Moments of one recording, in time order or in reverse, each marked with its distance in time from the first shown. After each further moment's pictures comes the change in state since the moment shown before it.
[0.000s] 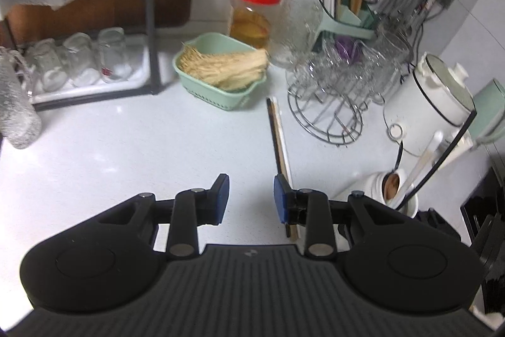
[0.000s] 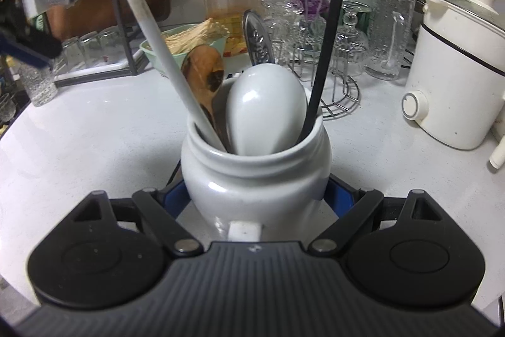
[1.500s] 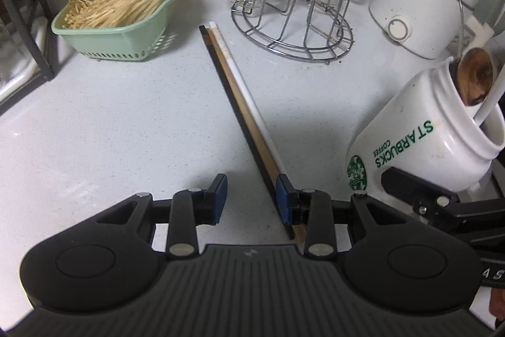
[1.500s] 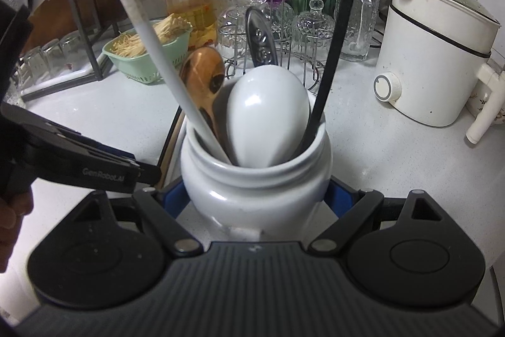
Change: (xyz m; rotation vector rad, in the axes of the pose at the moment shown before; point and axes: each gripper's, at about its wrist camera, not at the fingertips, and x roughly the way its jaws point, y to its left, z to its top) left arm 0.153 -0.039 -0.037 0.308 0.155 -0.045; right arm 0.003 0.008 0.008 0.093 0.059 -0.120
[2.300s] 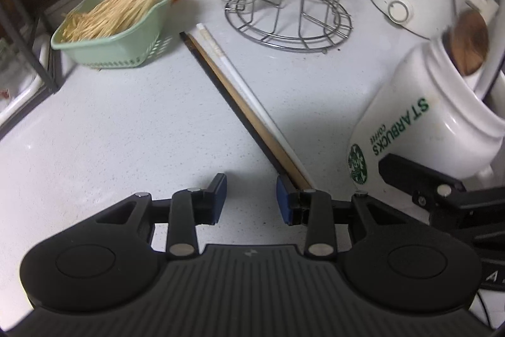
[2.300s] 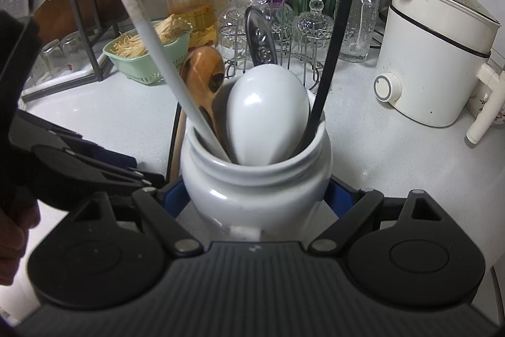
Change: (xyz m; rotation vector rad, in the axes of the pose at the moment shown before) left arm 0.005 -0.021 -0.003 0.055 0.005 0.076; right arm 0.000 -0.001 -0.001 -0.001 -0.006 -0.001
